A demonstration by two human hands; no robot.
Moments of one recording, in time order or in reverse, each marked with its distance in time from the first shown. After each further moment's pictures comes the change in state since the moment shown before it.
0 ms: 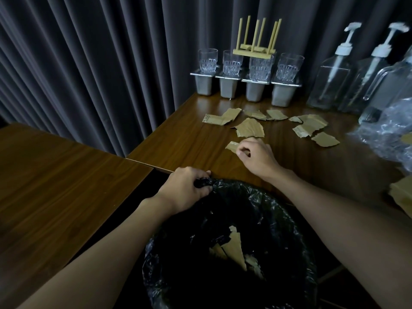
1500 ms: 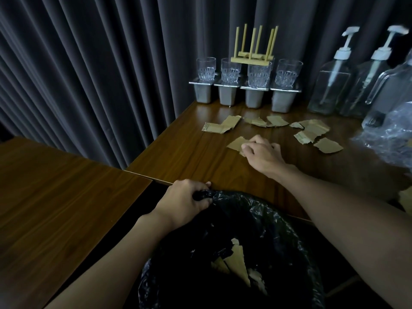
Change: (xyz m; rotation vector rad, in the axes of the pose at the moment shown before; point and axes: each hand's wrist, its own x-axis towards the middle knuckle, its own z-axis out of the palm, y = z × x) left_hand 0.000 -0.003 0.003 -0.002 0.013 -0.033; right_hand 0.035 0.025 -0.005 -0.165 -0.092 0.141
